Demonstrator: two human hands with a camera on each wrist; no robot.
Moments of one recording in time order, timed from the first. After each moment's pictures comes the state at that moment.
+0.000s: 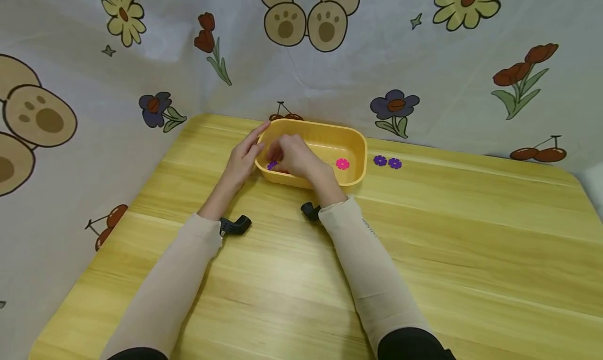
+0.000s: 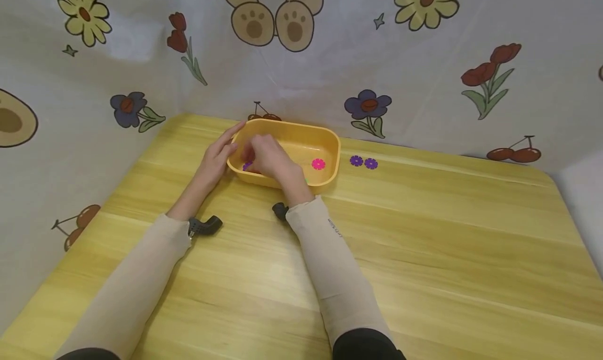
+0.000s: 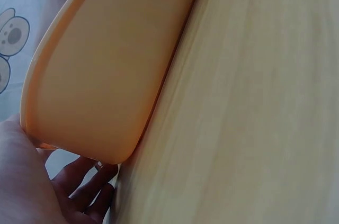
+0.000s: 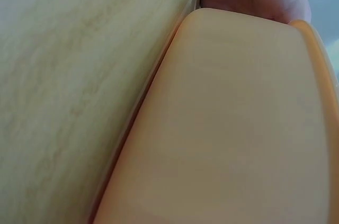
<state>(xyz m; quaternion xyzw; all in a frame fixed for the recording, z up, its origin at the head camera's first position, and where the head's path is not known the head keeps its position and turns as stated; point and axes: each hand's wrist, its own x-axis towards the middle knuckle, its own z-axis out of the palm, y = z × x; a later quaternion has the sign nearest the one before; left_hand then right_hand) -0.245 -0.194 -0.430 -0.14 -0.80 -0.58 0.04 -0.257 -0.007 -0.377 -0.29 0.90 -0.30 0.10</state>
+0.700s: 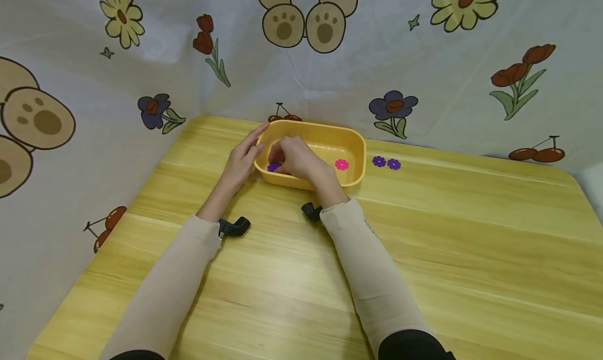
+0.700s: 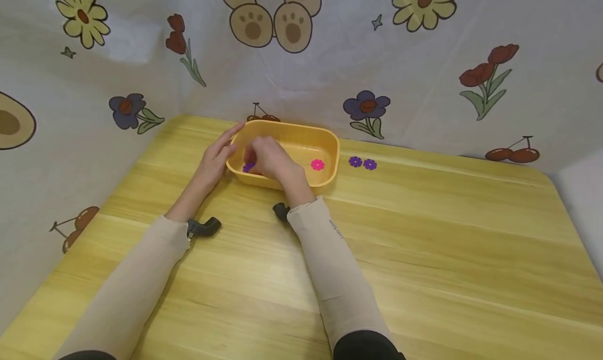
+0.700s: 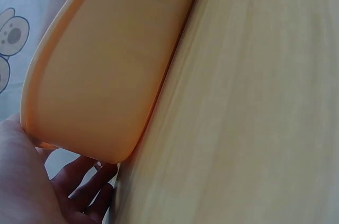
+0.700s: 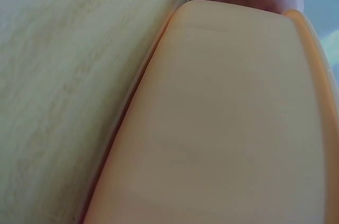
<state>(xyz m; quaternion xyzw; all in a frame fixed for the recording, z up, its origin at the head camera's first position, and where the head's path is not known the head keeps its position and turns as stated) -0.243 -0.194 -0.429 -0.13 -0.81 -0.58 0.03 -0.256 -0.002 -0.377 -0.29 0.91 -0.29 0.11</state>
